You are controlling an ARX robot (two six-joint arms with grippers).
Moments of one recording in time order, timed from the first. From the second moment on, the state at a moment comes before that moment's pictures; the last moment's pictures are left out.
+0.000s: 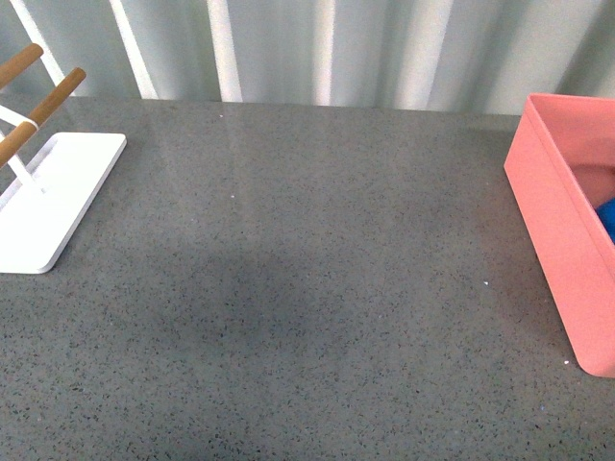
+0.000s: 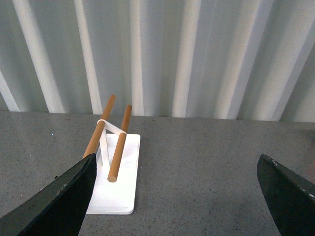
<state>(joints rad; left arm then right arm) 0.00 0.00 0.02 0.00 0.00 0.00 -0.26 1.64 1.00 -0.23 -0.21 -0.09</state>
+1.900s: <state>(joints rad) 0.00 0.00 0.02 0.00 0.00 0.00 0.00 0.29 0.02 0.29 0.00 -0.01</state>
